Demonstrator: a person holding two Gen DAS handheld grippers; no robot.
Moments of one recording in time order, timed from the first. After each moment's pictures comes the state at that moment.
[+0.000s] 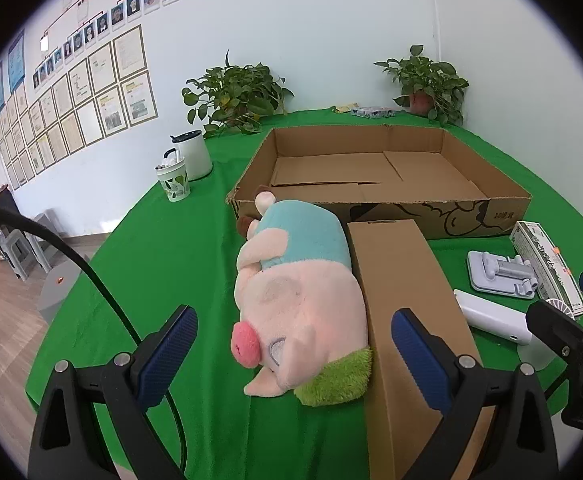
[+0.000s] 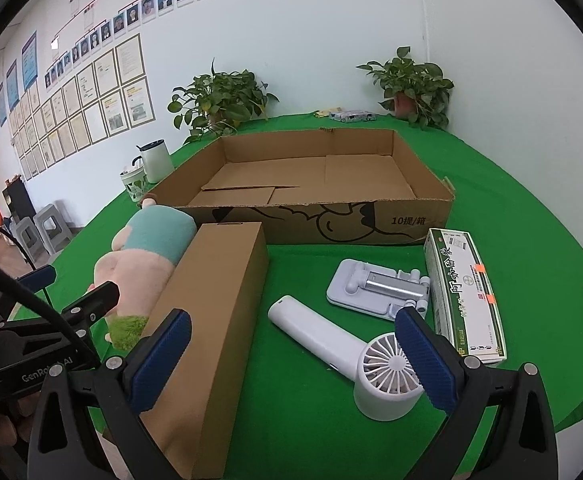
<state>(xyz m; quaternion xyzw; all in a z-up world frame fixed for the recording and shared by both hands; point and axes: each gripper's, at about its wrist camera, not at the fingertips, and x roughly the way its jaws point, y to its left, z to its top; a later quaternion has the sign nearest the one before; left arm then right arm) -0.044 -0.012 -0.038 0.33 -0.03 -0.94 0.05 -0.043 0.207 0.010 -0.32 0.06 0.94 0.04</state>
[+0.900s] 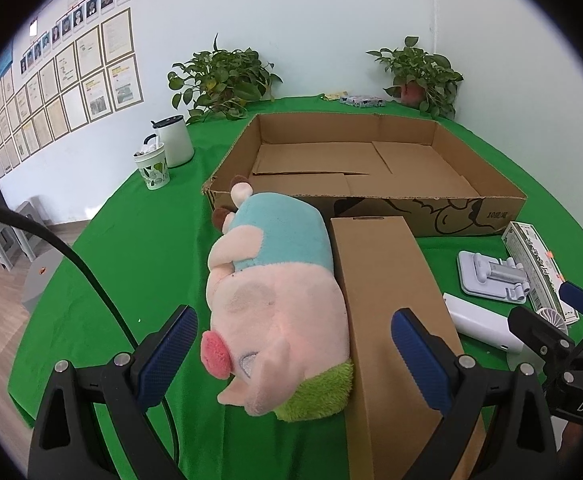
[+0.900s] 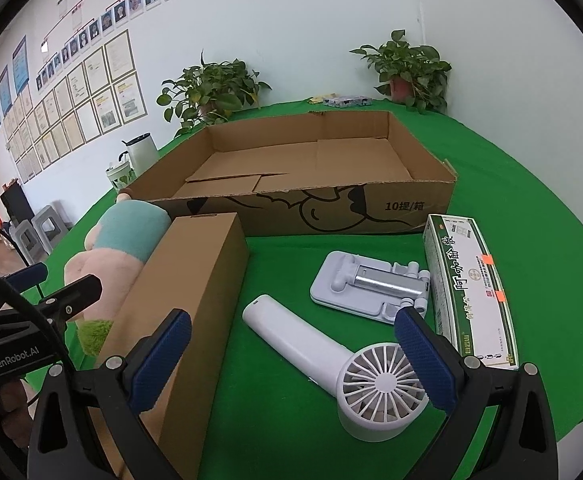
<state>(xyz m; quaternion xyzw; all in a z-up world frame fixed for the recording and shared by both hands) -0.063 -0.008 -0.044 0.36 -0.01 -0.93 0.02 -0.075 0.228 -0.015 -0.34 0.08 0.94 0.06</state>
